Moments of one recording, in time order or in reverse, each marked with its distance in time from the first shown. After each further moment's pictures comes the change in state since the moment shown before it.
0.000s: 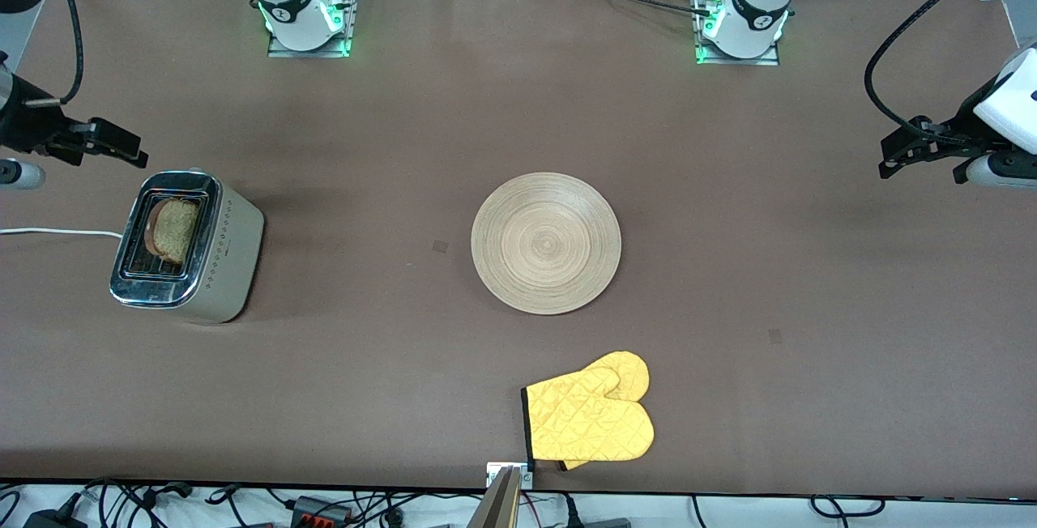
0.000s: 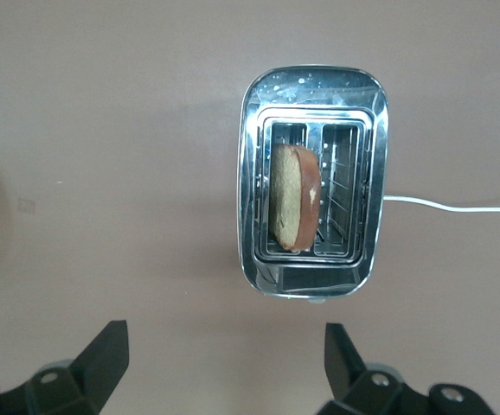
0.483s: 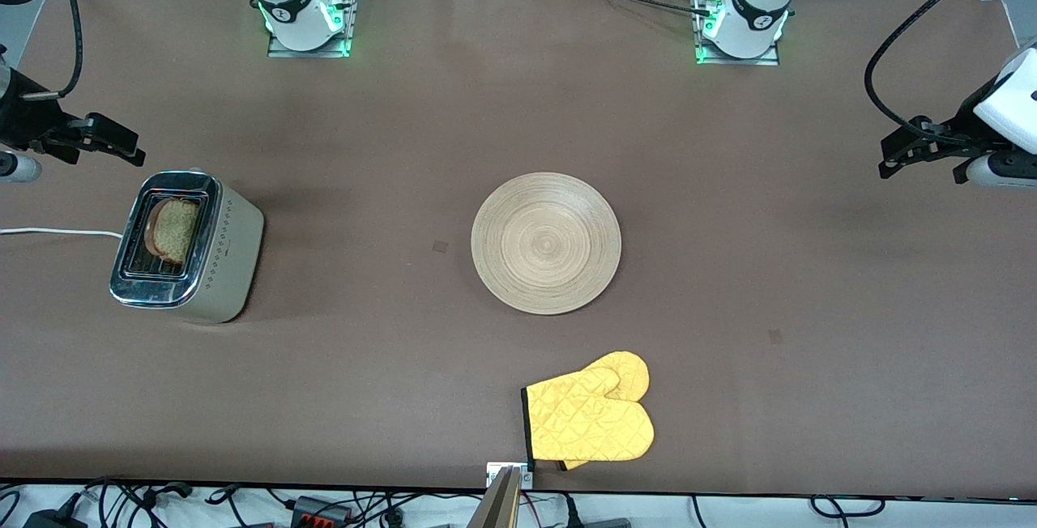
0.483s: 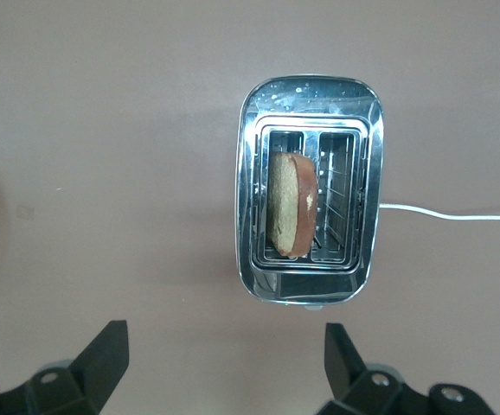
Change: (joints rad) left arm 0.000 0.000 0.000 0.000 0.000 0.000 0.000; right arm 0.000 -0.009 0.000 -0.015 -0.004 0.029 -0.002
